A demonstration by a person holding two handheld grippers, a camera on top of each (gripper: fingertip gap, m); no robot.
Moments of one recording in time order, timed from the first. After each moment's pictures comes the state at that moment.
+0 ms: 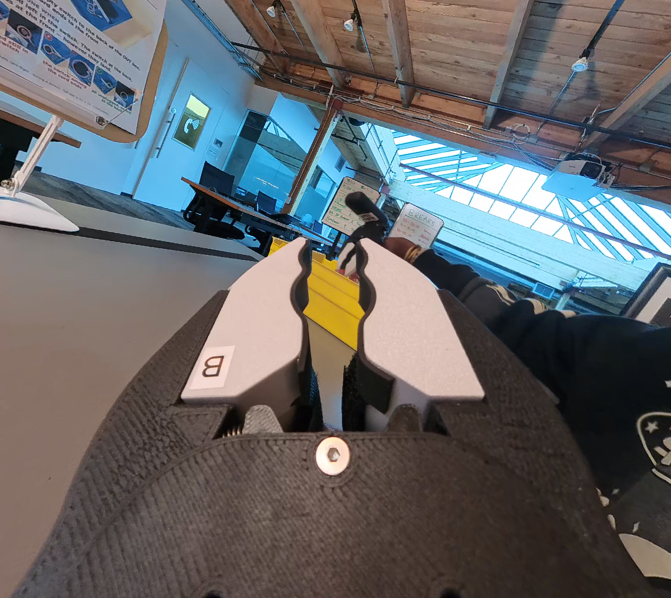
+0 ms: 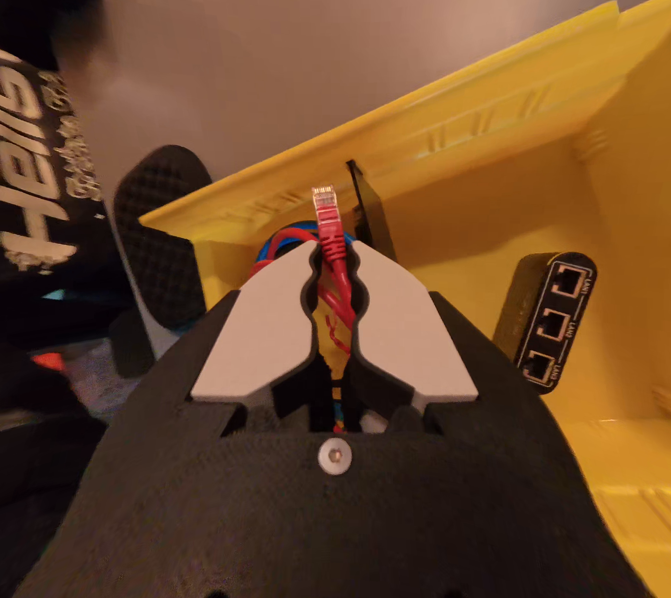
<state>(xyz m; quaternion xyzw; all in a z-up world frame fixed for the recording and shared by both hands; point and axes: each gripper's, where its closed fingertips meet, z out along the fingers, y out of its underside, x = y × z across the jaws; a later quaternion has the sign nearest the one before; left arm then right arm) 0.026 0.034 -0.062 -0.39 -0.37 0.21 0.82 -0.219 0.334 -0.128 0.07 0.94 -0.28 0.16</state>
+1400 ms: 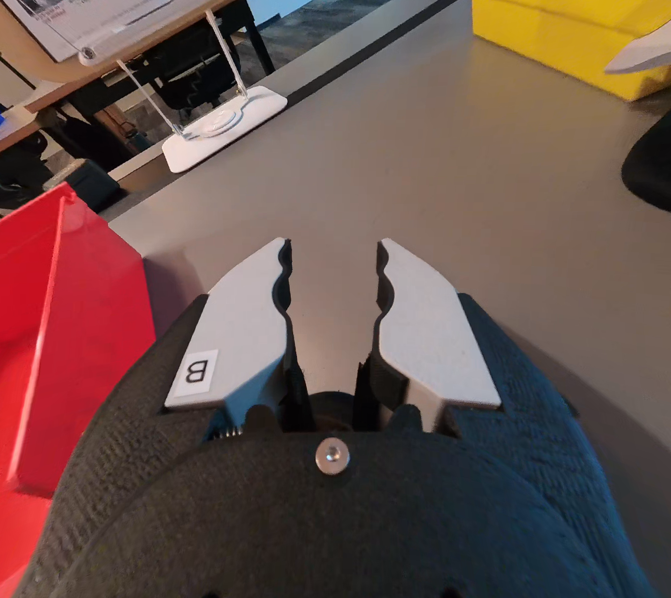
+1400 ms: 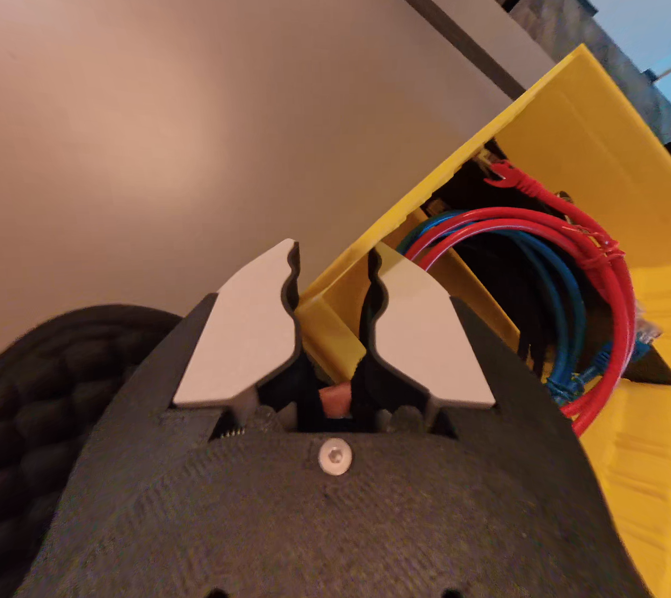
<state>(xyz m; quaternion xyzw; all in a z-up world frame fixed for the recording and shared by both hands) 0.009 0.016 -0.130 -0.68 -0.45 0.46 0.35 -0.131 0.267 -0.174 0.23 0.86 -0.33 -0.32</state>
